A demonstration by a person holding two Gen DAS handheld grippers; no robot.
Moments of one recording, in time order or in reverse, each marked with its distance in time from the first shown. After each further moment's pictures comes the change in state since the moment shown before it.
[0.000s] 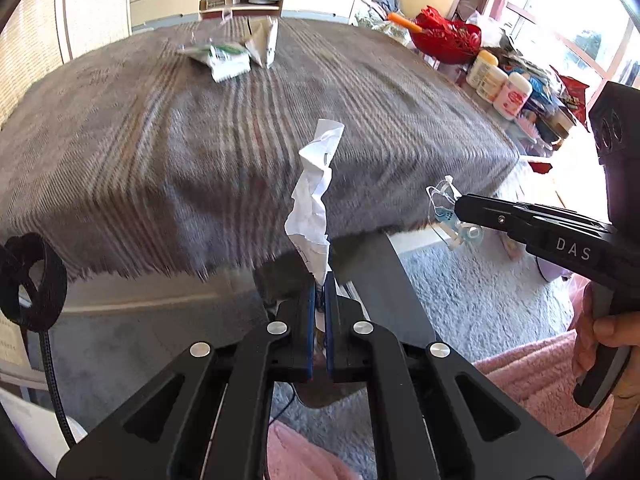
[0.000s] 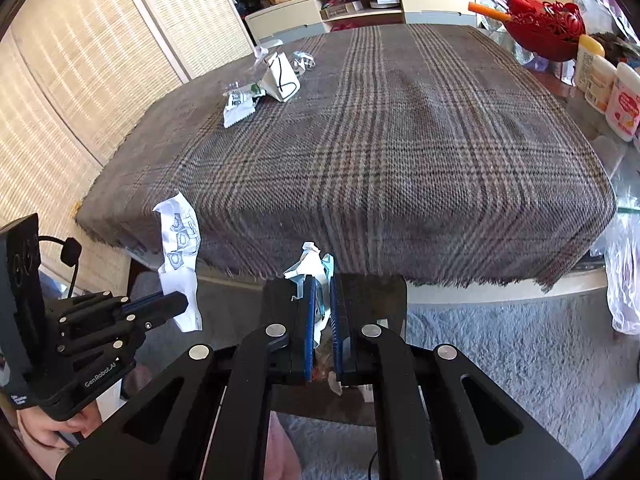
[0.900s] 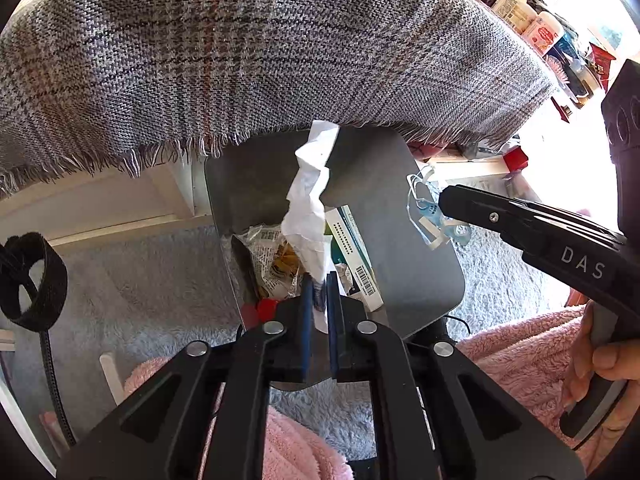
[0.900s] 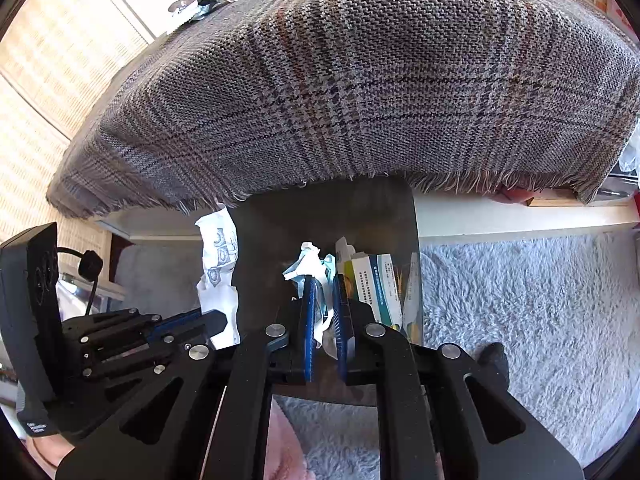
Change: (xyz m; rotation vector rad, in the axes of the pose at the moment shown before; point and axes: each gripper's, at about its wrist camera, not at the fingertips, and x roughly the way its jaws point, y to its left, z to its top) left arm 0.100 -0.003 -0.057 -0.057 0.200 -0.038; right arm 0.074 -0.018 -0.058 0.091 0.125 -0.005
